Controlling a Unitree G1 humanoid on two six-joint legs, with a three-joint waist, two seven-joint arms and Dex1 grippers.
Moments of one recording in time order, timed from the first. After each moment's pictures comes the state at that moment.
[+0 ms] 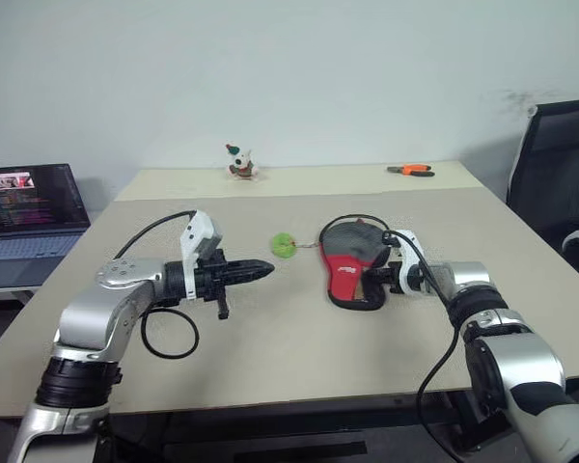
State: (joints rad) left arm -0.56 0.75 0.08 -0.12 -0.53 0.65 -1.14; right arm -1.11 -0.30 -0.05 1.01 0.14 0.74 0.70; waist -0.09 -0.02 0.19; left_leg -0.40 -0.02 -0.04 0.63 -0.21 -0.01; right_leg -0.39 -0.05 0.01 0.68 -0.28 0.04
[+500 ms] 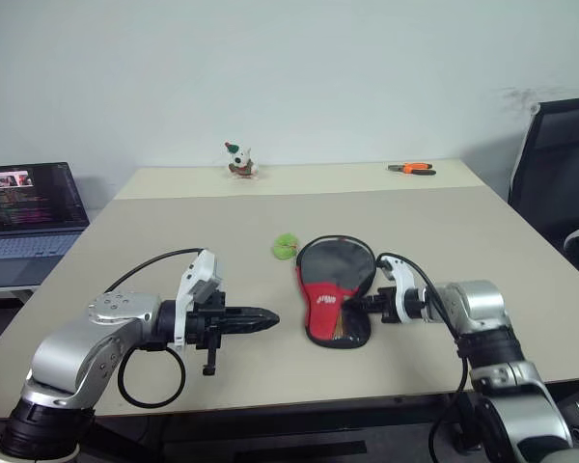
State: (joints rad) left arm -0.34 0.83 0.09 -0.35 -0.69 0.74 -1.17; right arm -0.70 -0.32 -0.02 0.13 0.32 1.33 0.72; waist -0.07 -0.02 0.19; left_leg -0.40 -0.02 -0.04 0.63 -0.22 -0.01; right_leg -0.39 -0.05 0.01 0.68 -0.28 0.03
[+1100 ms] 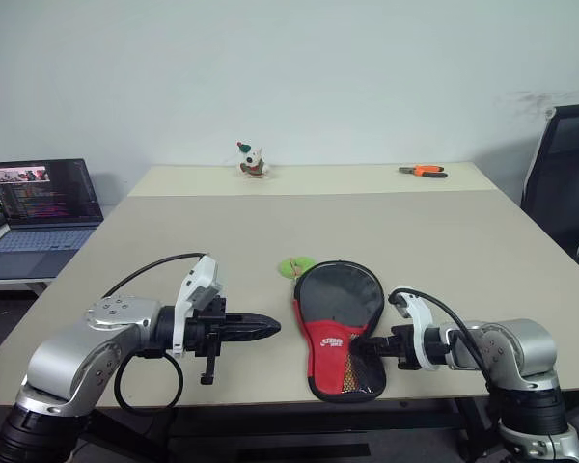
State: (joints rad) left arm -0.33 0.84 0.08 -0.35 -0.70 0.73 -1.16; right arm -0.48 -0.32 -0.13 -0.27 0.49 1.59 0.55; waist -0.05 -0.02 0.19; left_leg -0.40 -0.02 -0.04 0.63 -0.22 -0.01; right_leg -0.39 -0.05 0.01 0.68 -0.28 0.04
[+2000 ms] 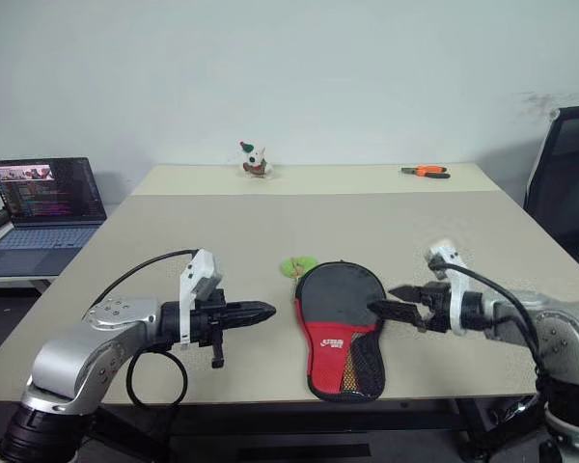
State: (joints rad) left arm -0.36 0.79 0.09 -0.26 -0.65 0.73 -0.94; right arm -0.58 -0.53 -0.15 -0.37 0.68 1.31 0.66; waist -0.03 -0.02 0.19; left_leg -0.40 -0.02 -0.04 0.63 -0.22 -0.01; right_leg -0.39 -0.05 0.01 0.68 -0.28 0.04
